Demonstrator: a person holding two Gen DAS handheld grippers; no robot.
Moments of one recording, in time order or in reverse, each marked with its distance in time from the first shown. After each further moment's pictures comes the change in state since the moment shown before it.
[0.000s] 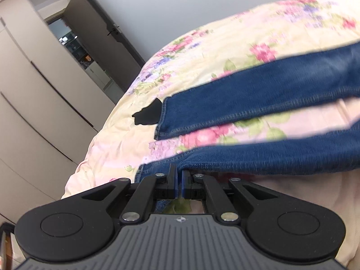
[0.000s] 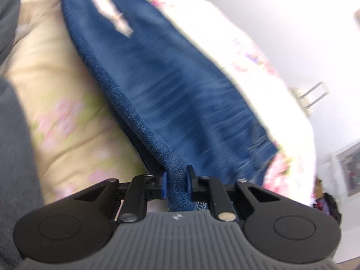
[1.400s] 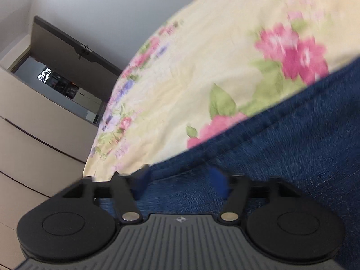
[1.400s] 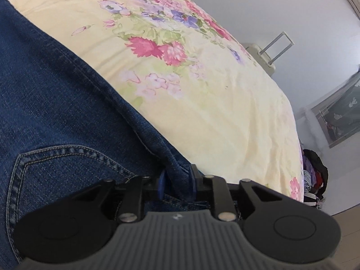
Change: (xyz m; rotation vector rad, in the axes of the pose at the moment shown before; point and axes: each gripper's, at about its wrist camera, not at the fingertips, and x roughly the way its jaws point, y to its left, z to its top) left arm 0.243 -0.104 0.162 0.246 0.011 0.053; right arm 0.309 -0.155 0.133 0.246 0.210 -0.214
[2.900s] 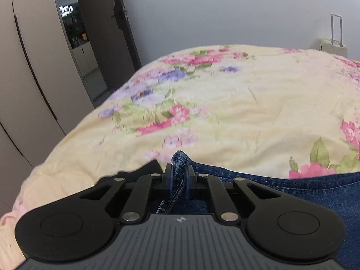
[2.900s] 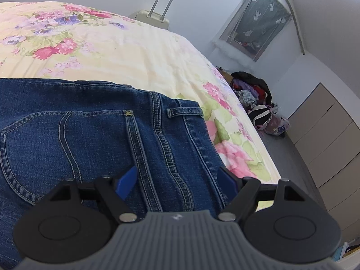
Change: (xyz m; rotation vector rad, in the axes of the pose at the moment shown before) left arm 0.069 0.185 -0.067 -0.521 -0.107 -0.209; right arm -0.077 -0.012 -0.088 0.539 0.130 -0.342
